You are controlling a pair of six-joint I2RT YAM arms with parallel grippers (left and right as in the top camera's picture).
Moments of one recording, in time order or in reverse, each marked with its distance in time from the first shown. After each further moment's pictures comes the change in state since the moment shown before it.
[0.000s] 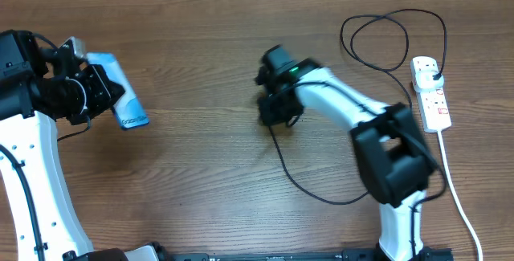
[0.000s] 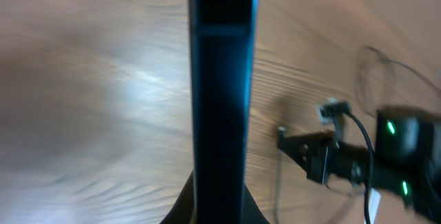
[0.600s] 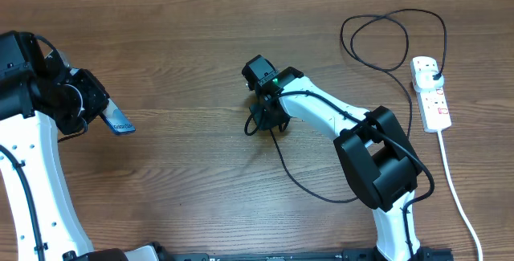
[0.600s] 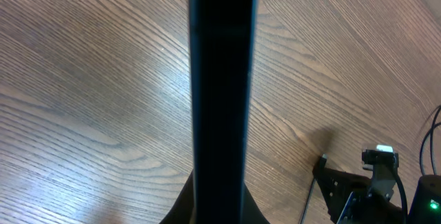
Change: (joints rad) left arm 0.000 0.000 0.000 -0.033 -0.287 -0.206; right arm 0.129 0.045 0.014 0.022 0.358 0.065
